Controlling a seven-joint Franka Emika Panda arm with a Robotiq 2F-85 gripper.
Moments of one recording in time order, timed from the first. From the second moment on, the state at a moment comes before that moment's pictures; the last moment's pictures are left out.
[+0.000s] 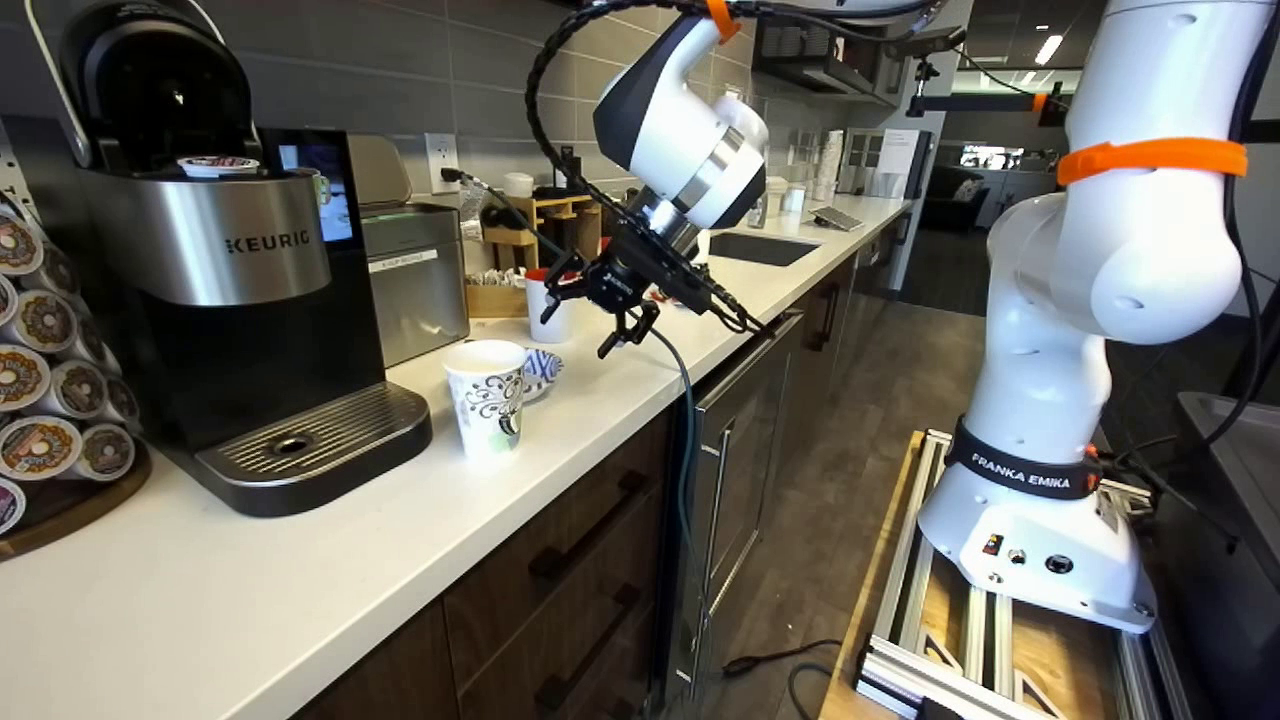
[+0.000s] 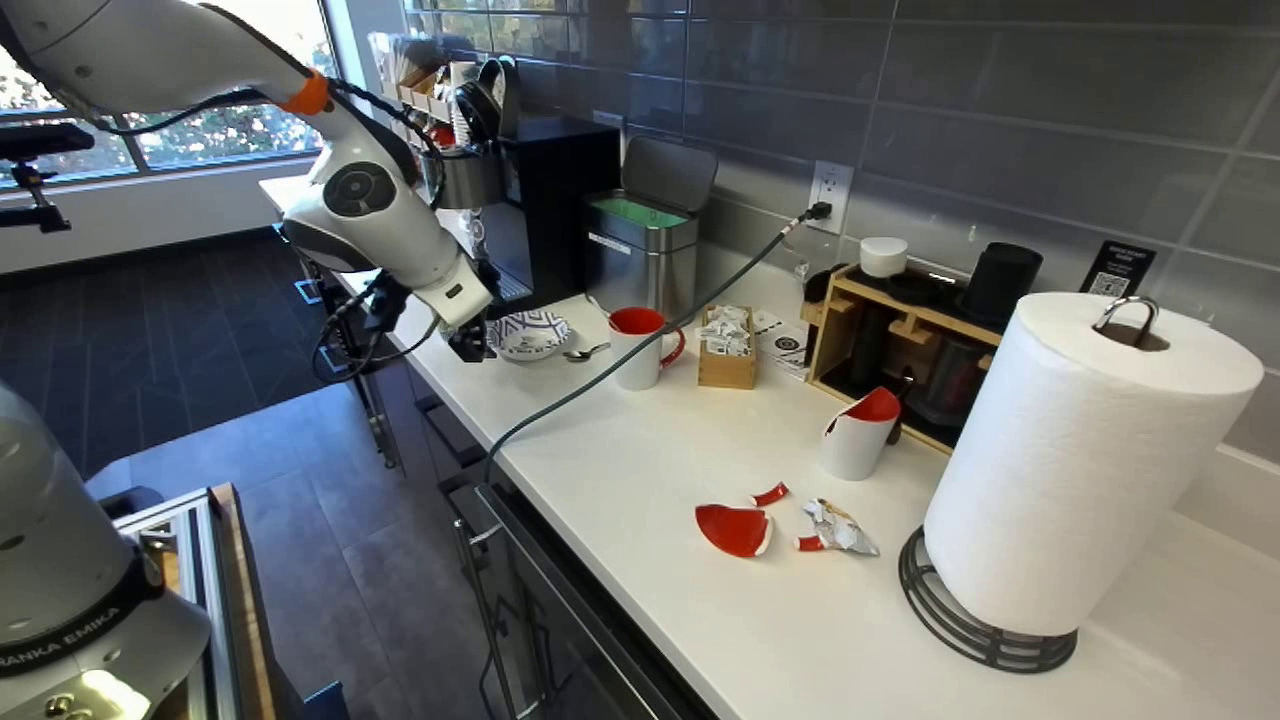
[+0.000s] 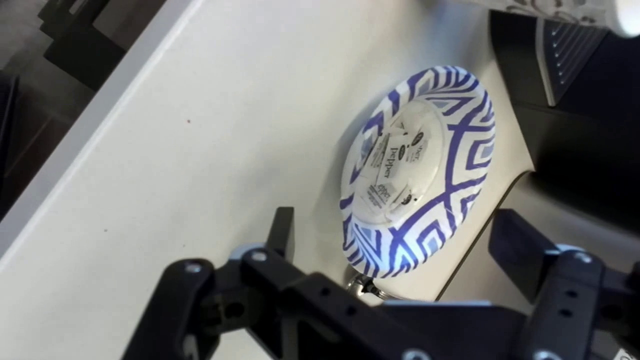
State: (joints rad) arm 0.37 -0.06 0.00 -2.56 1.41 3.01 -0.23
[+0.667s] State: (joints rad) arm 0.36 0.09 -0.01 -2.40 1.90 3.01 -0.64
